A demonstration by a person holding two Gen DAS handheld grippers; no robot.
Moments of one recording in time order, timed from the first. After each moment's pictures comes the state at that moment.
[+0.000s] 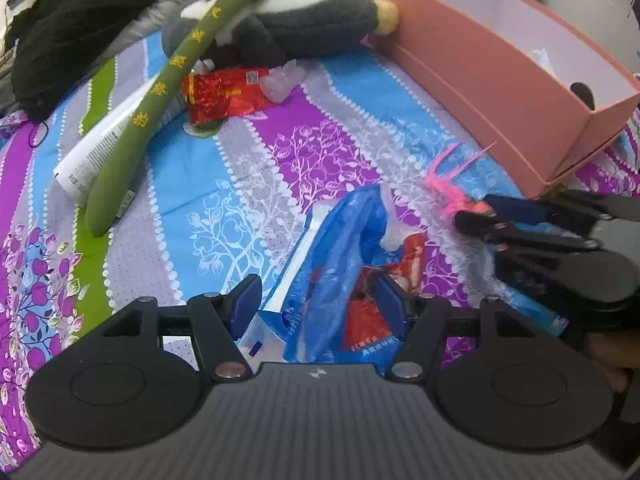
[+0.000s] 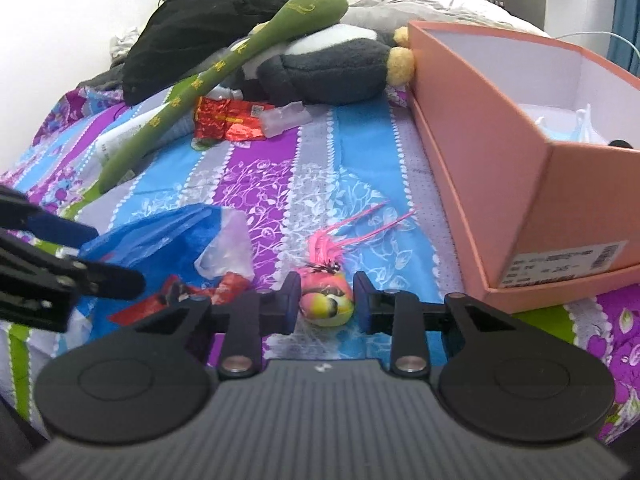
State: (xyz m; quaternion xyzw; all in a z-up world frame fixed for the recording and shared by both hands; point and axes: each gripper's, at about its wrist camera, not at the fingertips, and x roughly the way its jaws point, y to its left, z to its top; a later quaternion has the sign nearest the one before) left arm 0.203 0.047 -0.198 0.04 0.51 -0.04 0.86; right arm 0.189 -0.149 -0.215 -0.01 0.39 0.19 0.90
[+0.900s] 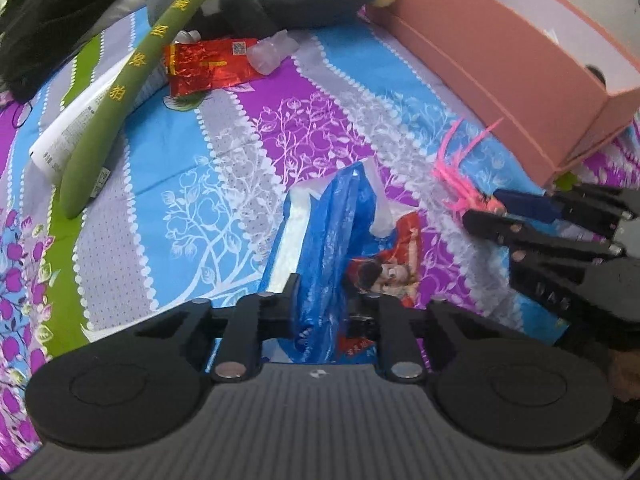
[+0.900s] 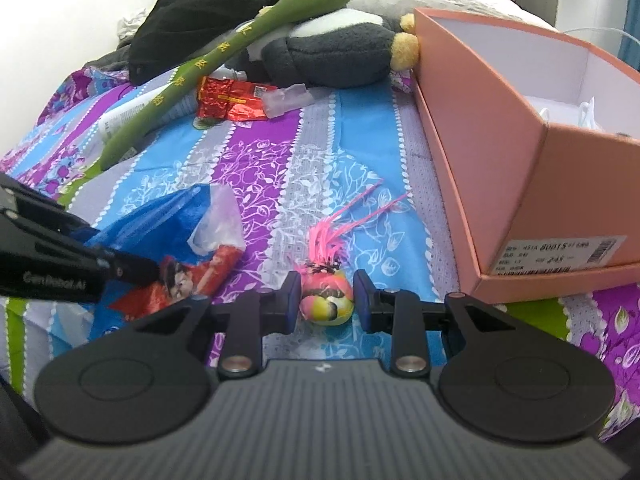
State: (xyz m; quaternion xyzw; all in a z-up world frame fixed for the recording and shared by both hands) left arm 0.210 0.040 -0.223 0.02 0.53 -0.04 0.85; right arm 0.188 -0.149 -0.220 -0.04 0.40 0.21 0.89
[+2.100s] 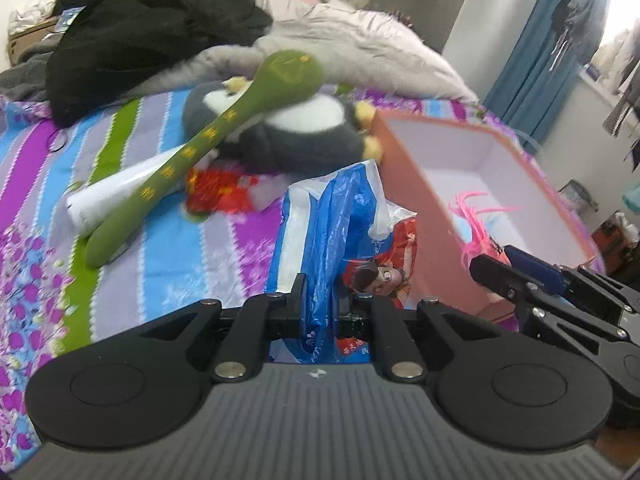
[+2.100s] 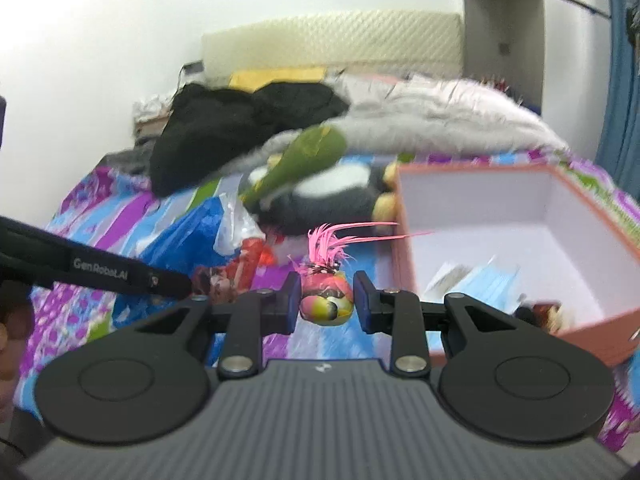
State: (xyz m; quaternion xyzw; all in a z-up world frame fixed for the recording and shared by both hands) left arm 0.209 0.023 -0.091 -0.11 0.41 -0.01 0.90; right arm 0.185 -0.189 -0.078 0.00 0.27 0.20 0.94
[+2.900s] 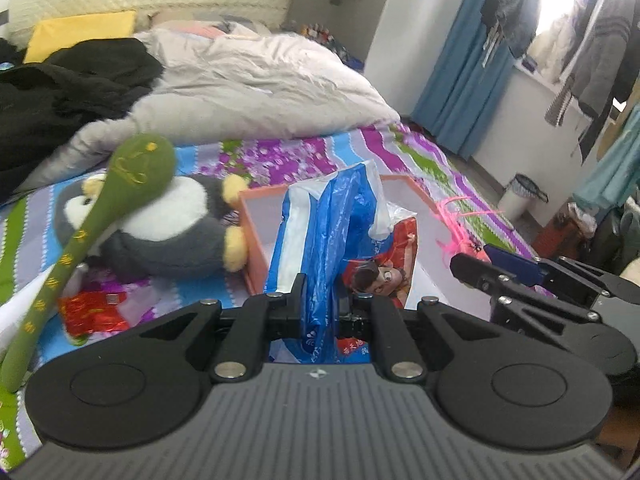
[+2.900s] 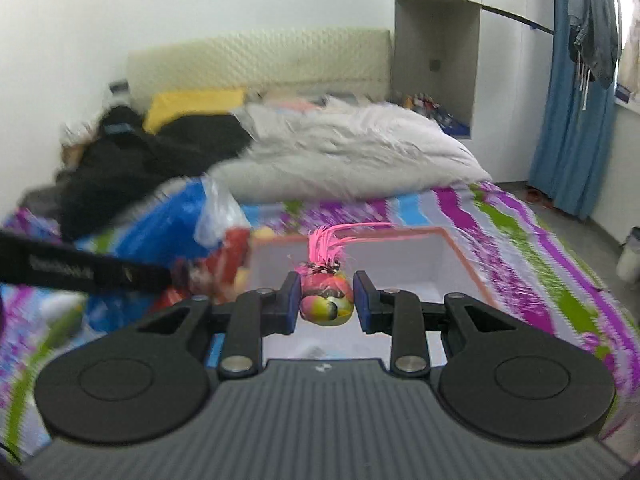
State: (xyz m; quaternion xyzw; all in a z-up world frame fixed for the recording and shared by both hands) left arm 0.333 -0.100 -0.031 -0.08 0.39 -0.11 0.91; right arm 0.289 -0.289 -0.039 -0.02 0.29 0.11 0.95
